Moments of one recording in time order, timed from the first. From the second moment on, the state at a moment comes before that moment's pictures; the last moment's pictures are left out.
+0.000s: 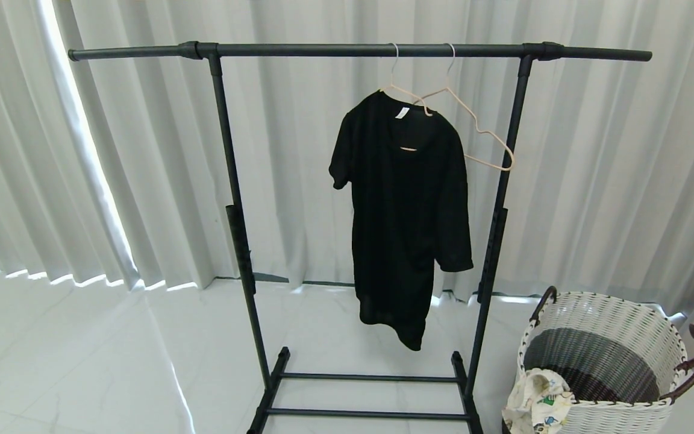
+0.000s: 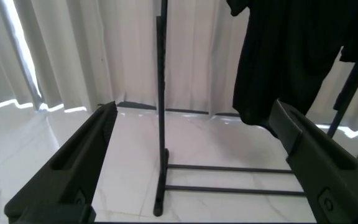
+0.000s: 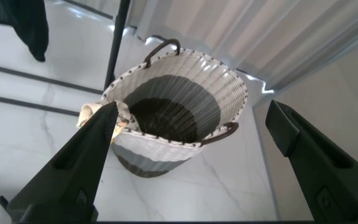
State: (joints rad) left arm -0.01 0.00 0.00 -0.02 -0.03 0.01; right arm 0.17 0.94 -0.58 0.04 -0.22 -0.28
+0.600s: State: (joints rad) left arm -0.01 0.00 0.00 -0.02 -0.08 0.13; right arm 0.13 0.93 -0.50 0.04 -0.22 -0.29
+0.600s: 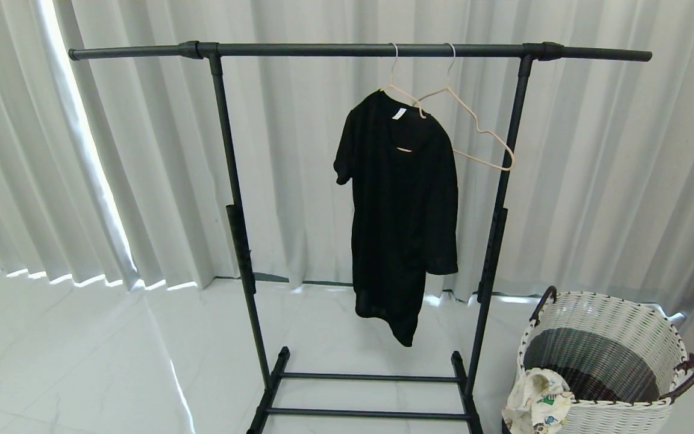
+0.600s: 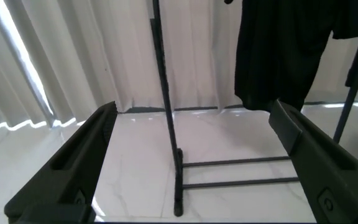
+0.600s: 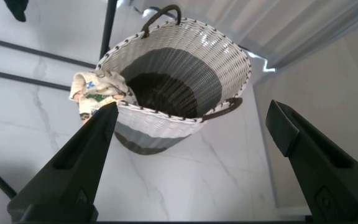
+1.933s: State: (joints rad) left arm -0.06 0.68 -0.37 -0.04 -0.07 0.17; right arm 0.13 1.04 -0.40 0.00 -0.17 -0.38
